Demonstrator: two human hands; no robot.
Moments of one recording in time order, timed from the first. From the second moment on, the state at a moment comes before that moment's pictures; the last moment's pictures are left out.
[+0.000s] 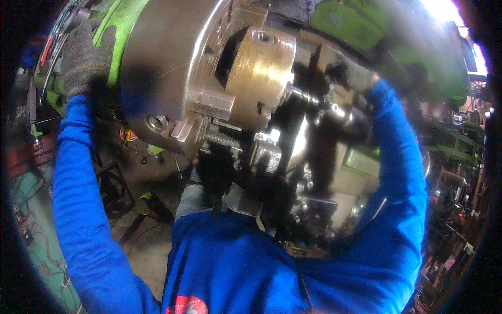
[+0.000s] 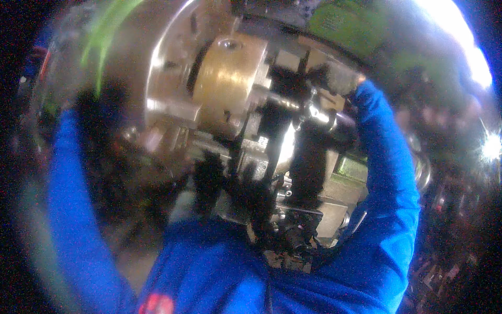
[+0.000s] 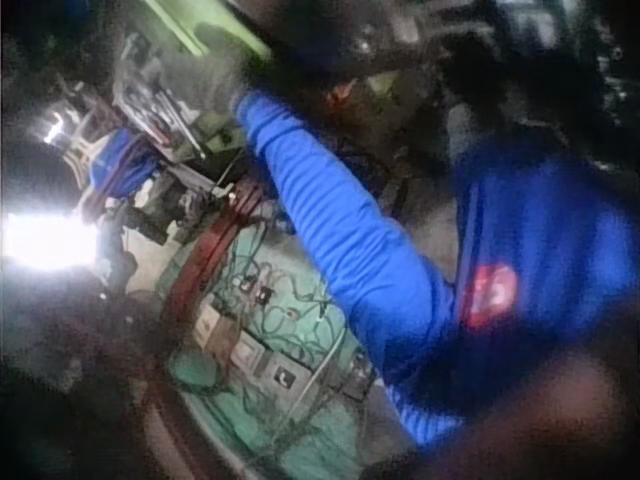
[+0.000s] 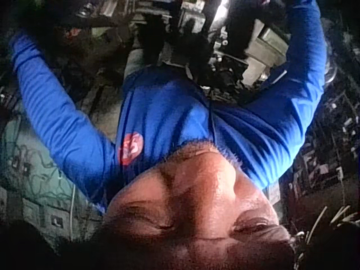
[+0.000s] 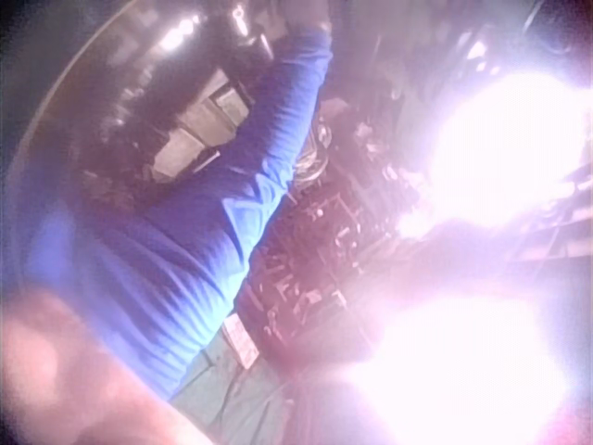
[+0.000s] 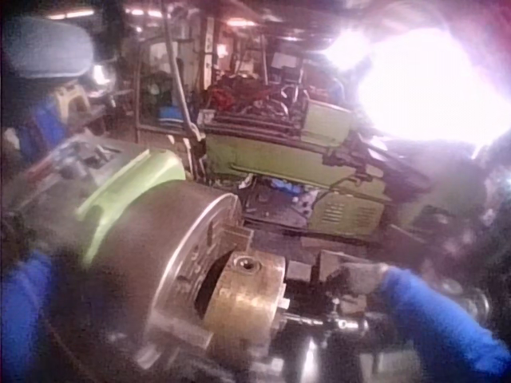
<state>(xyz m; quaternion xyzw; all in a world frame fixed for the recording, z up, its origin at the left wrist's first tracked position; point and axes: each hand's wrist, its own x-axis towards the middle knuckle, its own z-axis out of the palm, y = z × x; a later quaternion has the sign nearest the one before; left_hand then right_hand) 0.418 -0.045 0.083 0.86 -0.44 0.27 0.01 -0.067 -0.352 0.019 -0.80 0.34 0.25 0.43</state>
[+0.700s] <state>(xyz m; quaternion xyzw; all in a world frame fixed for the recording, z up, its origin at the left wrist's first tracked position) 0.414 -0.044 0.081 0.85 -0.43 0.29 0.04 -0.082 -0.357 0.026 -0.87 0.15 0.26 0.39</state>
